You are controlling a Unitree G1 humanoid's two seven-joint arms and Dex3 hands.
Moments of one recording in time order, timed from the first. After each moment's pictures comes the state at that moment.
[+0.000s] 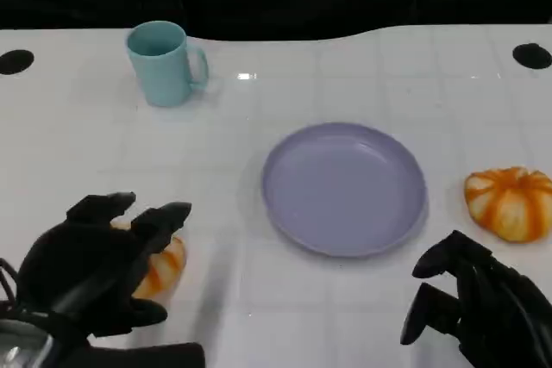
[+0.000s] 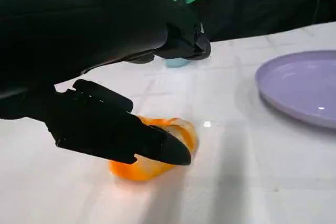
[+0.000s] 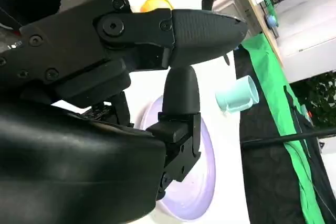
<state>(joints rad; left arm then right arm) 0.13 0.40 -0.13 -0.40 0.99 0.05 -0.32 0.28 -0.04 0.00 -0.34 0.41 0.30 0.28</state>
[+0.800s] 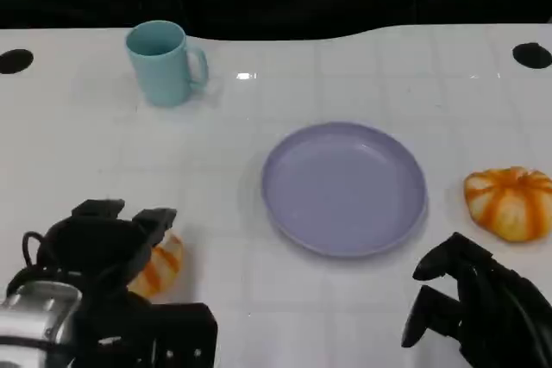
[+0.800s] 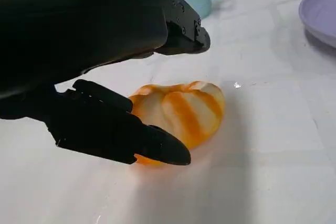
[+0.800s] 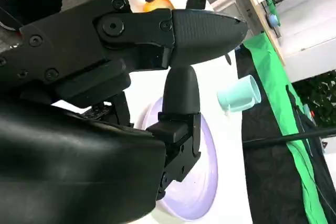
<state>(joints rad) -0.09 0.41 -0.26 -0.05 1.04 0.13 -0.35 0.29 -0.04 0.00 -0.34 0.41 0.31 0.29</state>
